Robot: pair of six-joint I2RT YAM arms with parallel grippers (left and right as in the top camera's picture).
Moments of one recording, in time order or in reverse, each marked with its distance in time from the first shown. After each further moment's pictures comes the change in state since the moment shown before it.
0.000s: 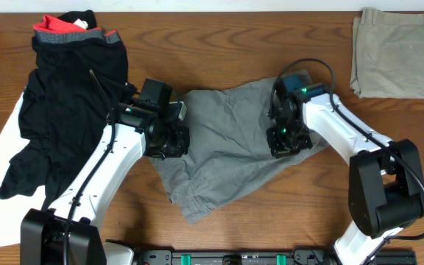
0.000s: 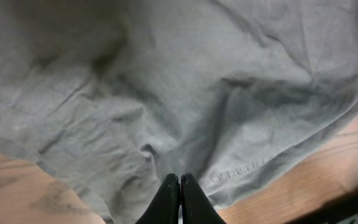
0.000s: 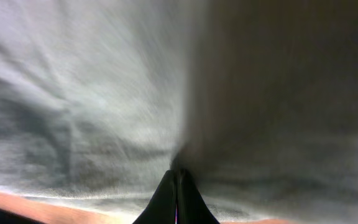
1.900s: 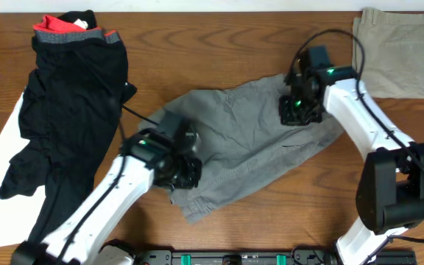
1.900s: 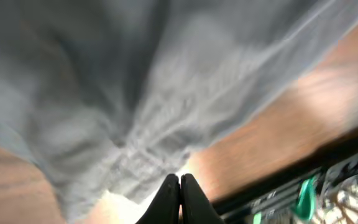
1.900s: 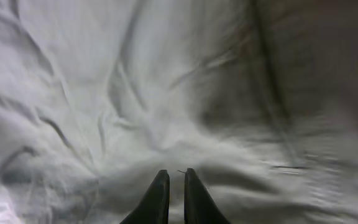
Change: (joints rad) left arm -0.166 -0.173 -0.187 -0.009 0.061 -0.103; right arm -0.117 0.000 0.159 0.093 -0.029 0.008
